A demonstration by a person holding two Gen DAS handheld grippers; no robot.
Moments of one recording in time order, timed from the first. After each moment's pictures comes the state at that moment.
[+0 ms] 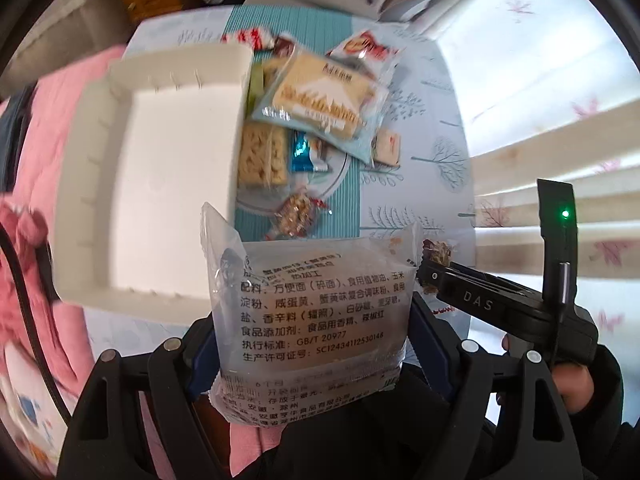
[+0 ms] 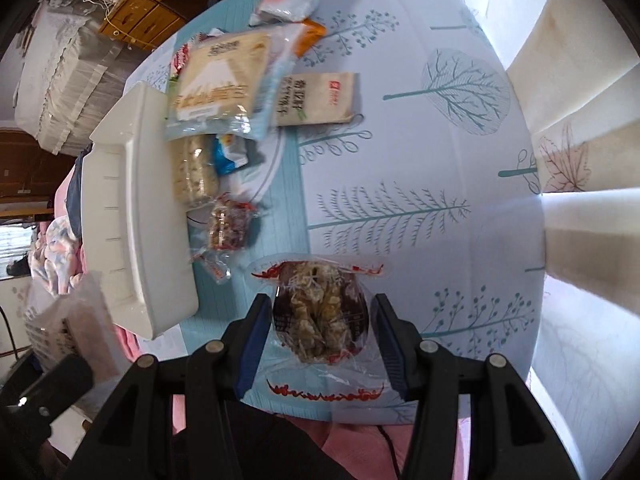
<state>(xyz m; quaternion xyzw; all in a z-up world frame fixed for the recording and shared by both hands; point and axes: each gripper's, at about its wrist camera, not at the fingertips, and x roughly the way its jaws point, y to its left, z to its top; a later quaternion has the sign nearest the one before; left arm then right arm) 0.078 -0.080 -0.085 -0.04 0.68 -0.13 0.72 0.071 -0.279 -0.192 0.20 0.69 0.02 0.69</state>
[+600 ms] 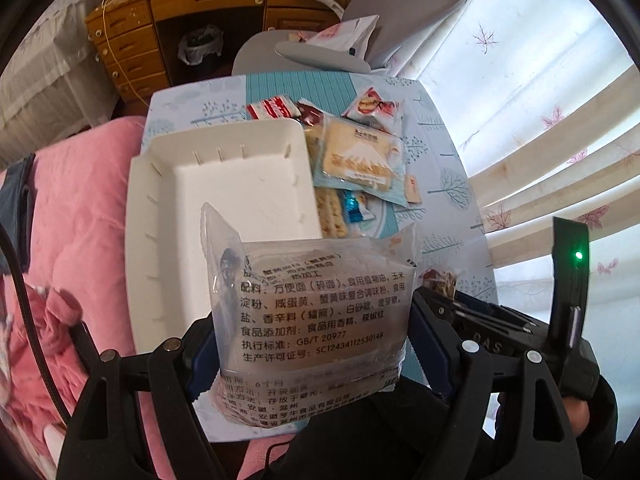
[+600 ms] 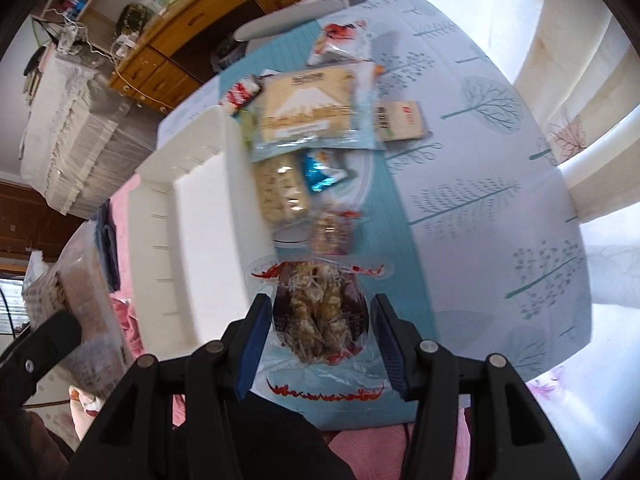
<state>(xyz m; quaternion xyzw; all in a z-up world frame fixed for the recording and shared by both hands) 0.103 0.027 -0.043 0.02 0.61 -0.19 0.77 0.049 -0.172 -0.143 0.26 0.61 -0.03 0.75</state>
